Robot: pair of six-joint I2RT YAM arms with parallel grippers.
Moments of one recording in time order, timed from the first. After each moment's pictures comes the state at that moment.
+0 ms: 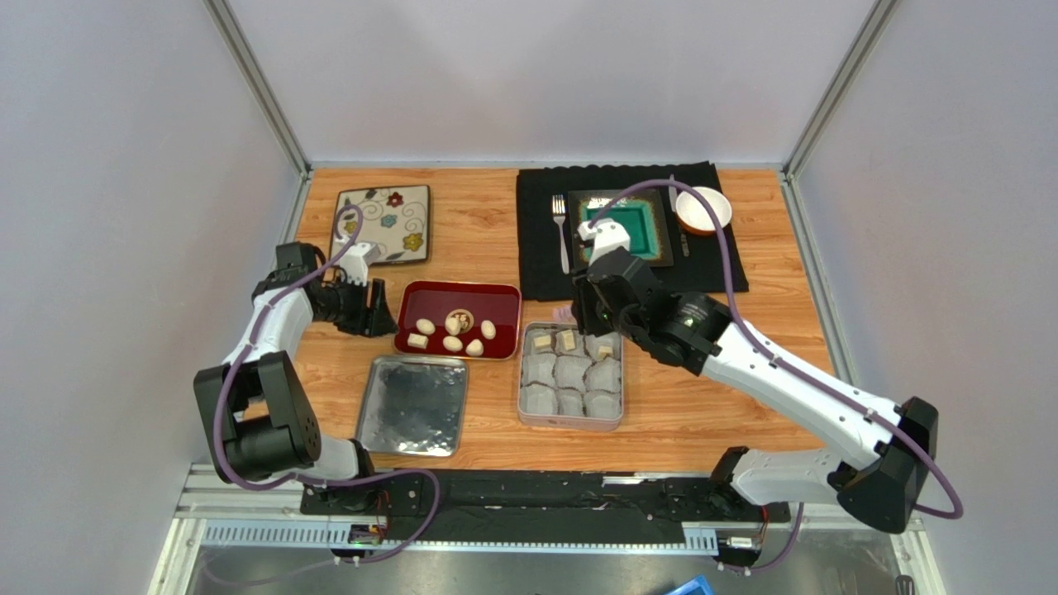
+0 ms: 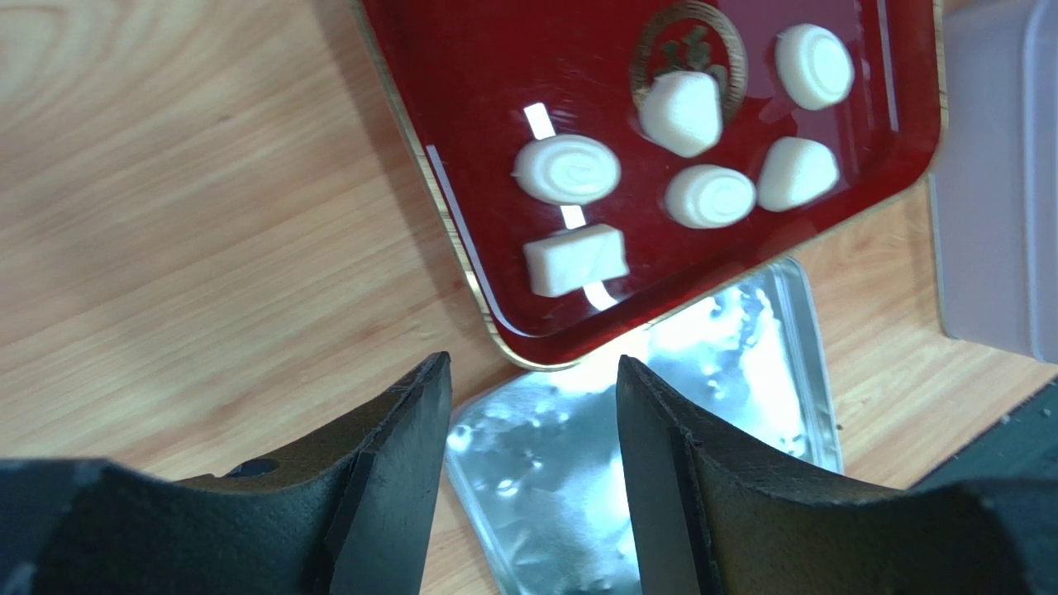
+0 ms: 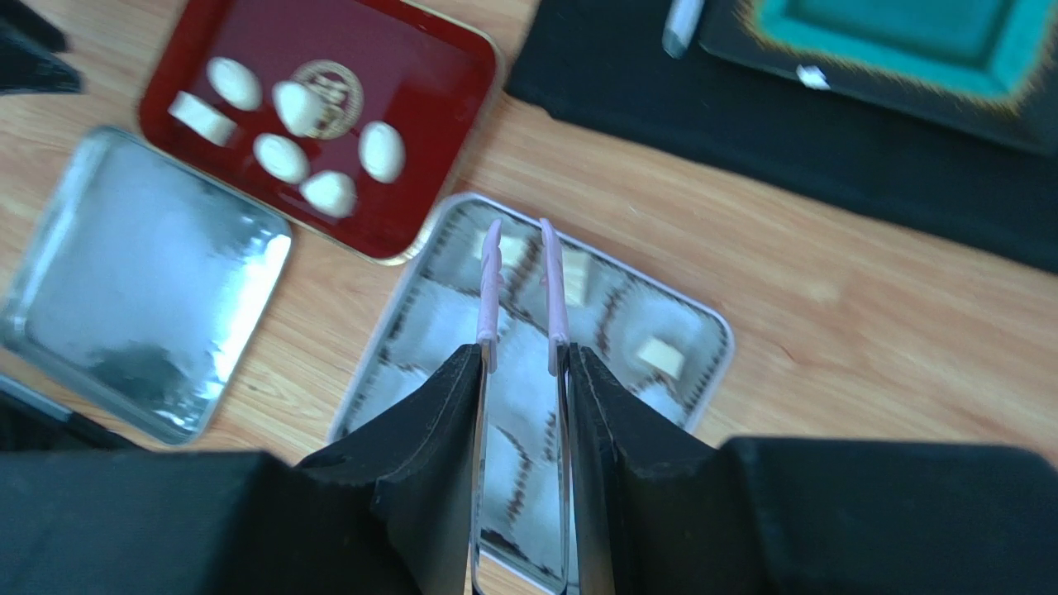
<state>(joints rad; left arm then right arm) 0.26 1.41 0.89 -0.67 0.66 0.45 0.90 1.20 1.14 -0.62 0.33 0.41</state>
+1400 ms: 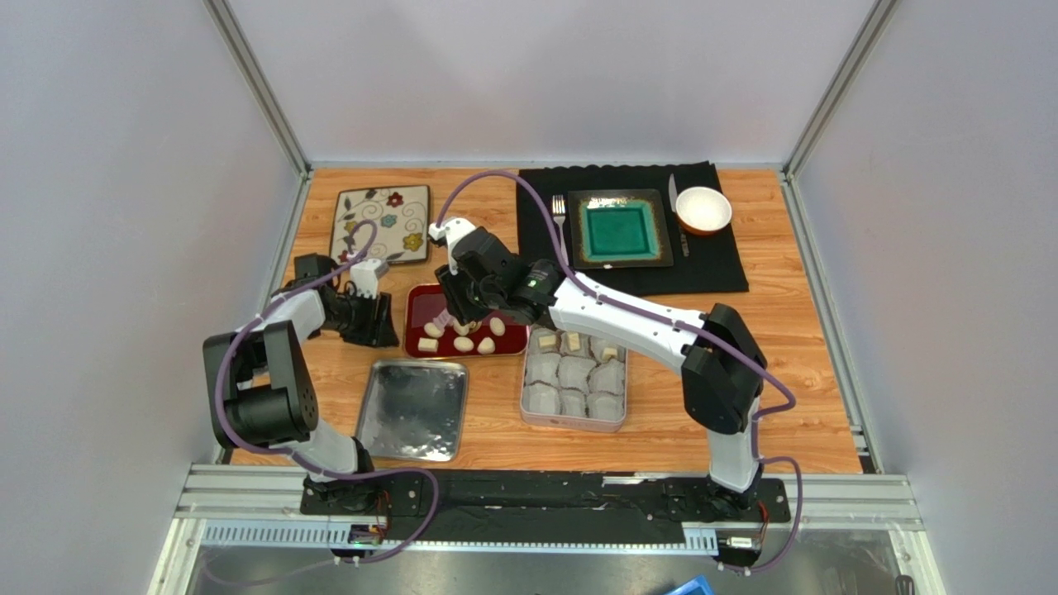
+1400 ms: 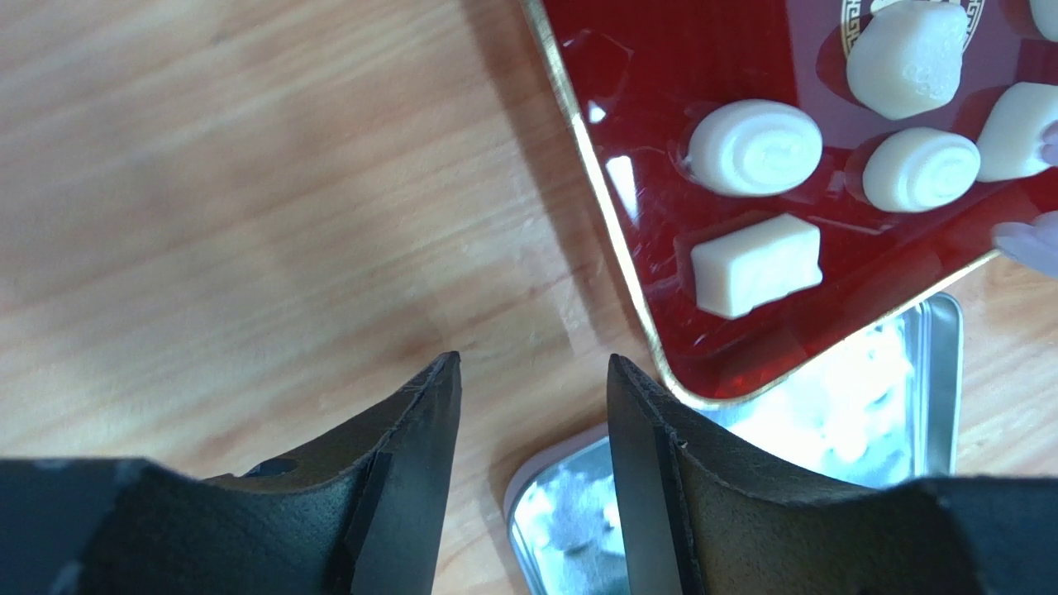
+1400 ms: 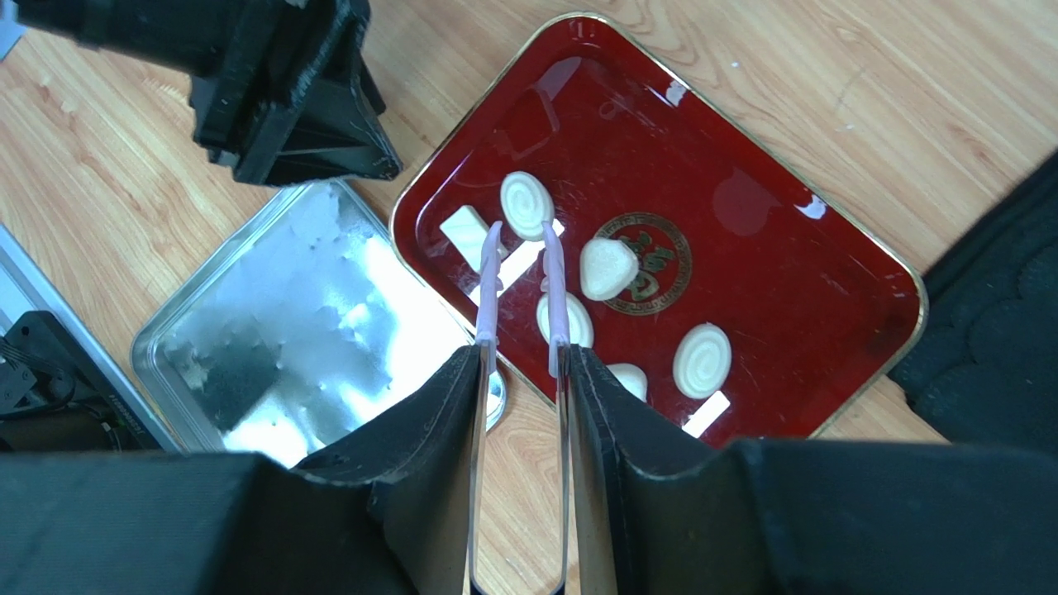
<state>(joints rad) 0.23 1.54 0.81 -0.50 0.52 0.42 1.01 1.91 1.66 -0.40 0.06 0.27</state>
